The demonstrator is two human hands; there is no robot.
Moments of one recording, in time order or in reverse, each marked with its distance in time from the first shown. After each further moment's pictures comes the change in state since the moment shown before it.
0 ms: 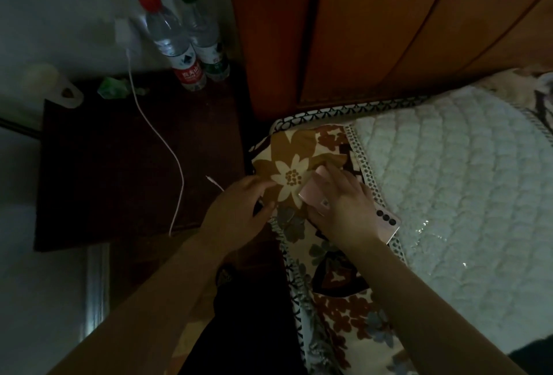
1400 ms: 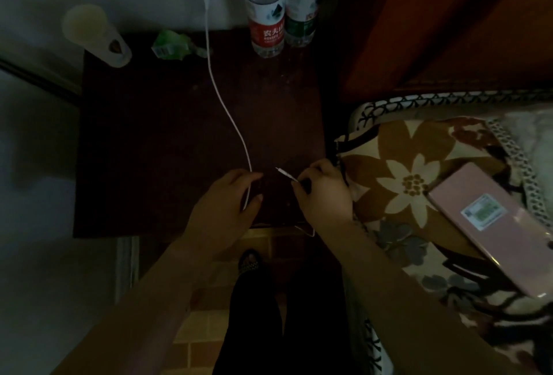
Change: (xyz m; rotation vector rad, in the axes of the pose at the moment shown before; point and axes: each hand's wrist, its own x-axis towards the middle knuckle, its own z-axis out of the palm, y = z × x) left_hand -0.035 -0.162 -0.046 -0.006 0.077 -0.243; right_hand 0.090 -0.138 0.149 0.220 0.007 0.071
